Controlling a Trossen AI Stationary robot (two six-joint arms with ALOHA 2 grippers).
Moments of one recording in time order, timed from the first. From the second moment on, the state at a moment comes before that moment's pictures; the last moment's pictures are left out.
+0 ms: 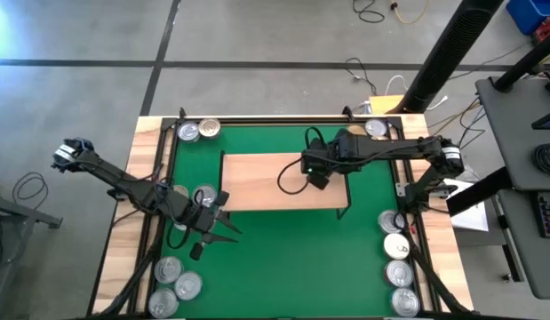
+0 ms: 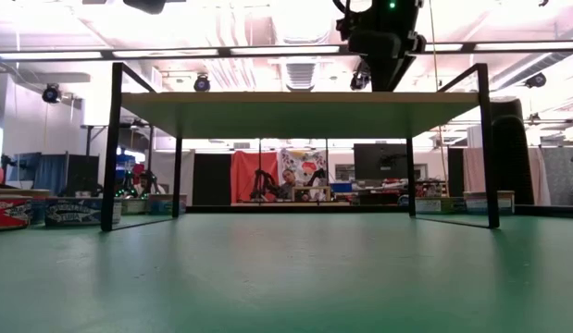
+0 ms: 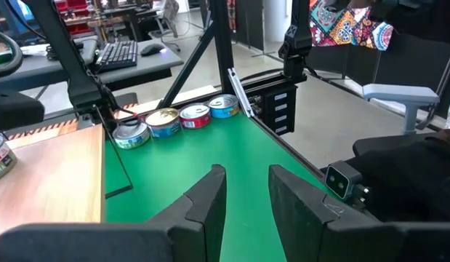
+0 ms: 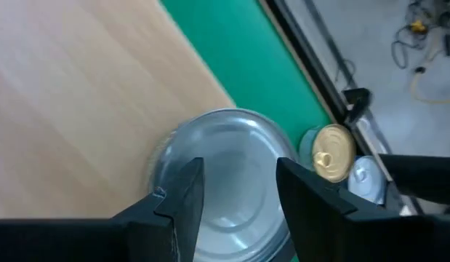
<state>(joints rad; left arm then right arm) -0.45 1.01 0.61 0.22 -0.07 0.09 -0.05 1.68 1.59 -1.33 0.53 0.51</state>
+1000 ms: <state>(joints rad) -0.61 1.04 0.61 0.21 -0.07 0.07 -0.10 1.27 1.28 -1.37 0.71 1.08</state>
